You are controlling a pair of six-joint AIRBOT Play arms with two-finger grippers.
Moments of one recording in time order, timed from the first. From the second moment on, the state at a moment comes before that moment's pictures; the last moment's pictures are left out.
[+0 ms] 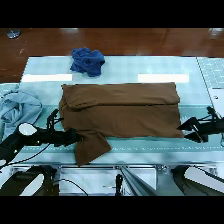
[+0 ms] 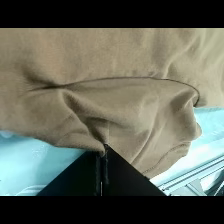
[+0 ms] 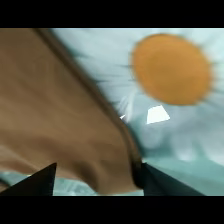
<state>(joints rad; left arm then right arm) -0.05 -0.90 0.27 0.76 -1.00 -1.40 -0.68 -1.28 0.64 -1.08 1.33 1.31</state>
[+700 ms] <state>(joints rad) 0.07 -0.93 0.55 0.77 -1.02 -1.40 -0.58 -1.33 0.82 -0.86 1.30 1.20</state>
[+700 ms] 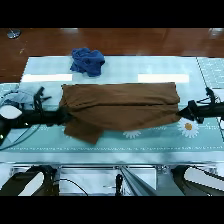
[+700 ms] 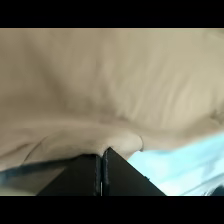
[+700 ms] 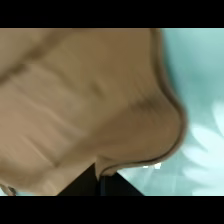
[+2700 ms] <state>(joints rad) -0.05 -1.21 1.16 1.10 -0.98 -1.55 -0.39 -1.84 1.34 -0.76 1.23 1.22</state>
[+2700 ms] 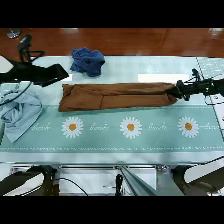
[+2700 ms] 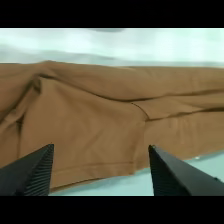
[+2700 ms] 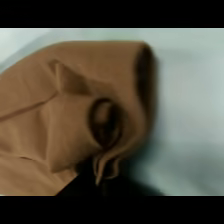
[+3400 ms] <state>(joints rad) -0.35 -1.33 1.18 1.10 -0.97 -1.49 -0.39 -1.05 1.03 -0.97 1.38 1.26</state>
